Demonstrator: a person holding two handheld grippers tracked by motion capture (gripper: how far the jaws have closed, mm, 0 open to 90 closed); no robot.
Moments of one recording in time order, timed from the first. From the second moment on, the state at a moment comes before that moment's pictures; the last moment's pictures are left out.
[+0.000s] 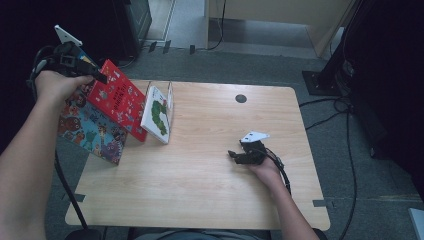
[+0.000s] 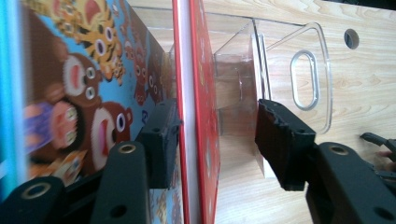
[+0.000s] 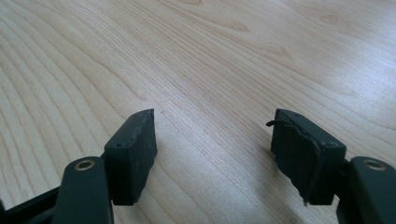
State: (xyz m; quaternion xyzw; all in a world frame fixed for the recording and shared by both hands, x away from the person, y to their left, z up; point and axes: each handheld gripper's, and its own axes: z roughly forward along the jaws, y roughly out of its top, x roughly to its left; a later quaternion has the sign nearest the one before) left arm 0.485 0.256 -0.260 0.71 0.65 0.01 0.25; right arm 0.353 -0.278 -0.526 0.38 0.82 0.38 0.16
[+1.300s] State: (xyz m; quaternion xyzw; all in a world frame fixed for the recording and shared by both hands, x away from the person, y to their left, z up) left arm 0.386 0.173 -0.304 0.78 0.53 -0.05 0.33; right arm 0.353 -0.277 -0.526 0.38 0.83 0.38 0.16
